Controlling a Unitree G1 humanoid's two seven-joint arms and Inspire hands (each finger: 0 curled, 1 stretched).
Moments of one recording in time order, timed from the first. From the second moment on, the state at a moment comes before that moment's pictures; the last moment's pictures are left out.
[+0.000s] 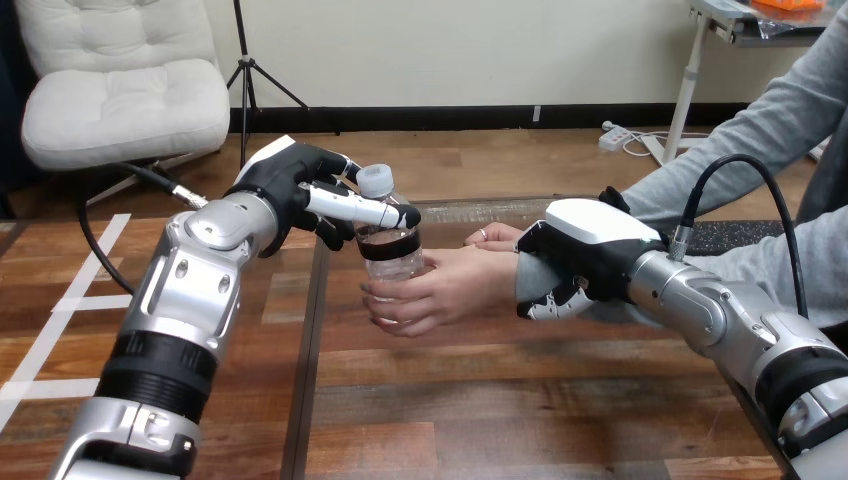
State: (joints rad) left arm -0.75 0.30 -0.11 0.50 0.20 0.50 -0.33; right arm -0.85 -0.43 0.50 1.21 -0.63 -0.50 0.05
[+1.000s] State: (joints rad) left arm -0.75 0.29 -0.11 0.50 0.19 0.50 -0.34; right arm -0.86 -0.43 0.50 1.23 -0.63 -0.50 0.05
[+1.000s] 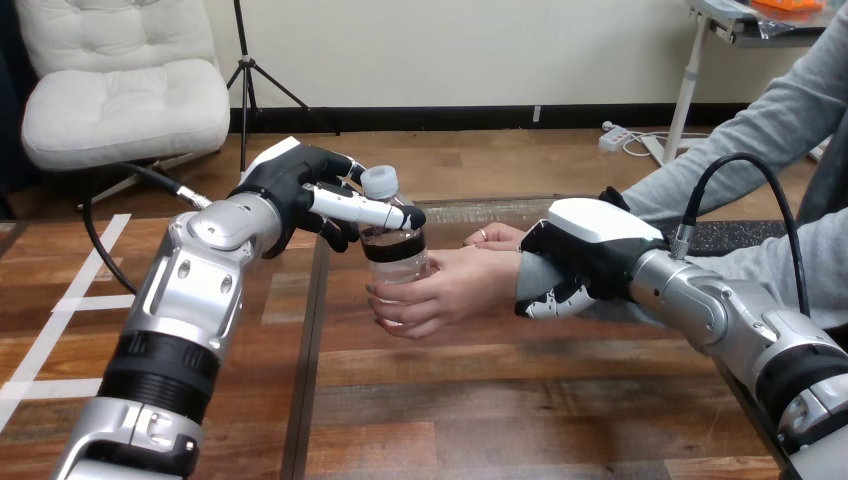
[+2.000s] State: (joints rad) left arm -0.75 0.29 -0.11 0.50 0.19 0.49 -0.34; right arm -0.86 -0.43 0.50 1.23 -0.63 -0.49 0.05
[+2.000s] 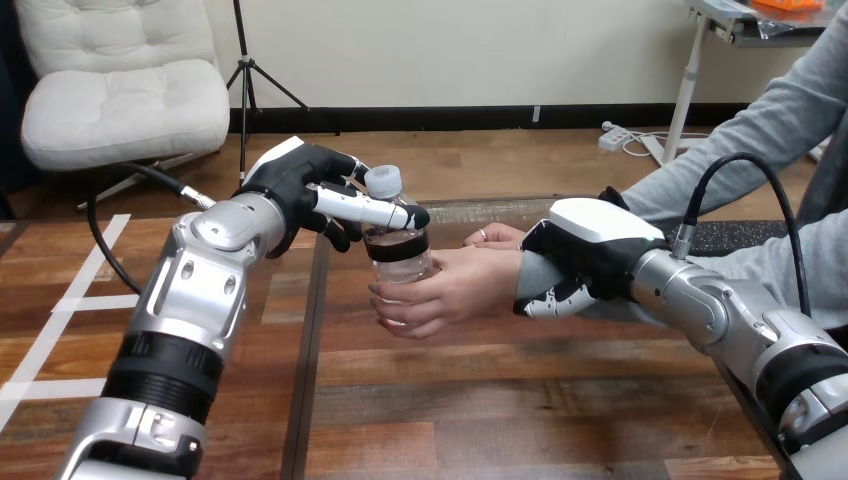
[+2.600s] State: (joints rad) left arm -0.75 0.27 -0.13 0.50 0.22 0.49 -0.31; right arm -0.86 -0.43 0.50 1.23 -0.63 -0.49 0.05
